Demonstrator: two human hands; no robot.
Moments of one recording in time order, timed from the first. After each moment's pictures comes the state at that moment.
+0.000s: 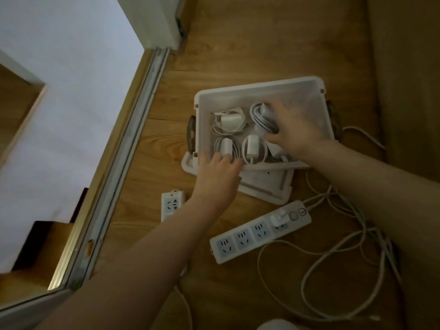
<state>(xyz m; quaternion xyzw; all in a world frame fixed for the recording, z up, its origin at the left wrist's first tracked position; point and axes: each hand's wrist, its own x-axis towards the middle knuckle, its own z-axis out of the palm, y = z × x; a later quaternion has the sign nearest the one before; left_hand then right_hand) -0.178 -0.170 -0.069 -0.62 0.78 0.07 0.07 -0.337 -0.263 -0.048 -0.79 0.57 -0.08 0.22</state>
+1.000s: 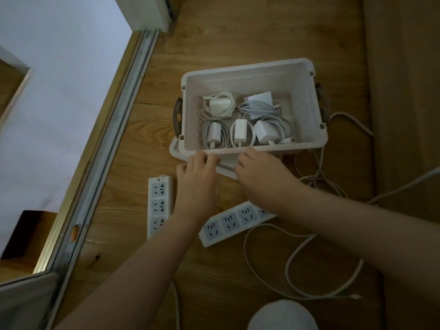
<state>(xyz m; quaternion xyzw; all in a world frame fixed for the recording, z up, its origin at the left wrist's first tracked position) -0.181 -0.122 -0.101 -0.69 0.71 0.04 -0.10 -0.323 -0.161 -0.061 -0.93 0.34 0.15 0.03</state>
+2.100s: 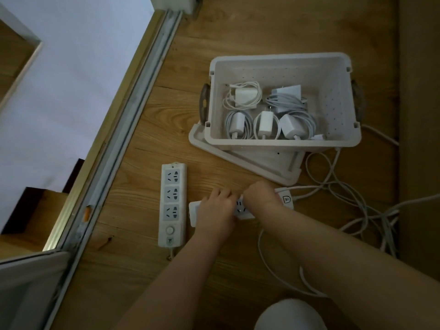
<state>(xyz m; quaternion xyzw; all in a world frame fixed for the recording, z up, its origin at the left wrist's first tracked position) -0.168 -0.071 -0.147 -0.66 0.71 0.23 0.06 -0.261 -0.142 -0.131 -0.85 0.16 0.50 0.03</state>
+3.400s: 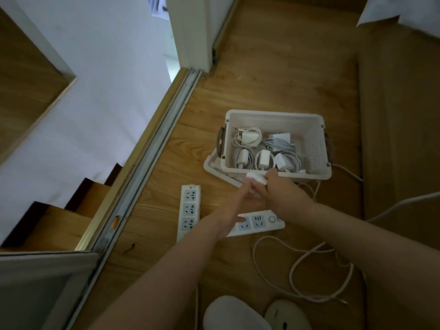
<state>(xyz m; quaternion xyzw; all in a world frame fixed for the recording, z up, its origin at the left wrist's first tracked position) -0.165 -0.087 -0.026 -0.56 0.29 0.73 -0.27 -0.284 -0.128 0.020 -0.74 0.59 0.09 0.30</state>
